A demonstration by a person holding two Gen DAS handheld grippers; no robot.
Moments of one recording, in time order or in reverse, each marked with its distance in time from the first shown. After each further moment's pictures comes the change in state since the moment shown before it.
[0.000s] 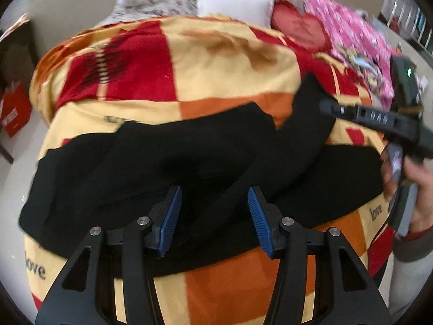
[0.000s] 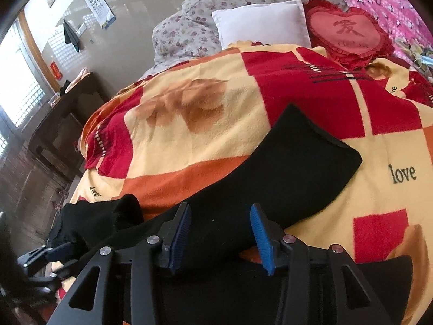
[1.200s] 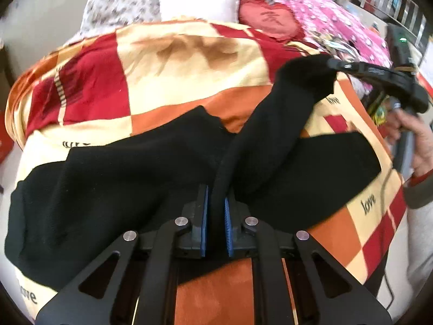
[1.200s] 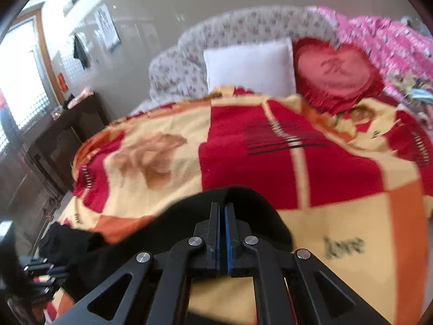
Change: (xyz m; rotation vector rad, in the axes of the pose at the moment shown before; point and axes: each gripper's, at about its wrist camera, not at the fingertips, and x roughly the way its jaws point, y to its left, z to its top) left arm 0.005 -0.039 -0.003 0.145 -0.035 -0.066; right arm -0.075 -0.077 0.025 -0.083 -0.219 -0.023
